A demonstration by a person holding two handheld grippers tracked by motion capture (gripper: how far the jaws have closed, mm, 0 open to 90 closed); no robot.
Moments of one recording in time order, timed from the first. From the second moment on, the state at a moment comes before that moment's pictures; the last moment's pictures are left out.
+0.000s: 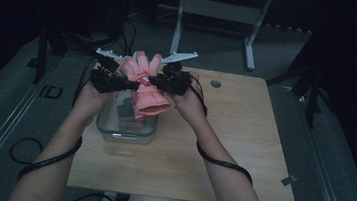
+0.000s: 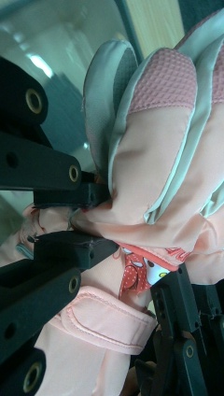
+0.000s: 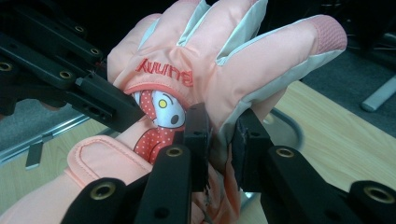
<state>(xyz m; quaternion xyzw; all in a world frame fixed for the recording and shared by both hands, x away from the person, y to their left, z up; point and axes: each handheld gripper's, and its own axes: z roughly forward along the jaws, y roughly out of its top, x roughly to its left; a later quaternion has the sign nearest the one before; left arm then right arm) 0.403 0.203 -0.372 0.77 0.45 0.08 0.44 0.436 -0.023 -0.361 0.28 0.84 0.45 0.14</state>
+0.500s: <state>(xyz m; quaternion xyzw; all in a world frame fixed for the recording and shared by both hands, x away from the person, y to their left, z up) 0.414 0.229 -0.436 0.77 0.48 0.04 0.41 0.449 0.010 -0.418 0.29 0.86 0.41 0.10</state>
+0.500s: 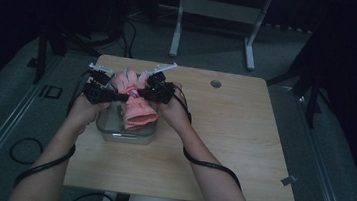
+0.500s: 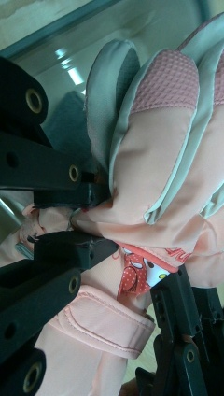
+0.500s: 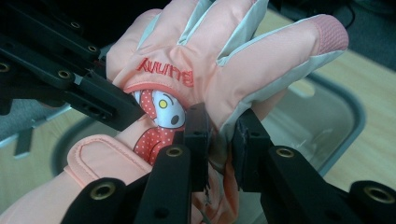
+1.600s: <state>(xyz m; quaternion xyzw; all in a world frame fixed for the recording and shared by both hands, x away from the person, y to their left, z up) 0.443 0.230 -0.483 0.75 0.58 0.08 0.31 0.495 0.039 -0.475 0.35 0.87 0.34 0.07</state>
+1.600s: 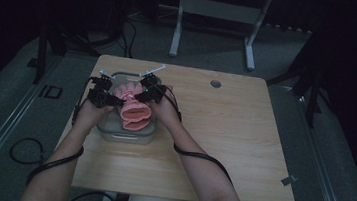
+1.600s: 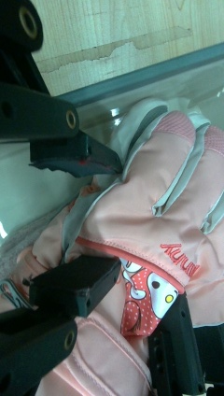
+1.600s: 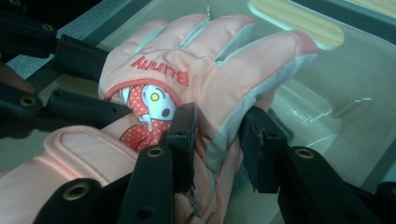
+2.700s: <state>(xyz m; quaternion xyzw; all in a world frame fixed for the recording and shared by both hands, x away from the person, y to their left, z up) 0.418 0.228 -0.432 0.74 0.54 0.14 0.38 0.483 0.005 -0.423 0.32 0.85 0.41 0.06</state>
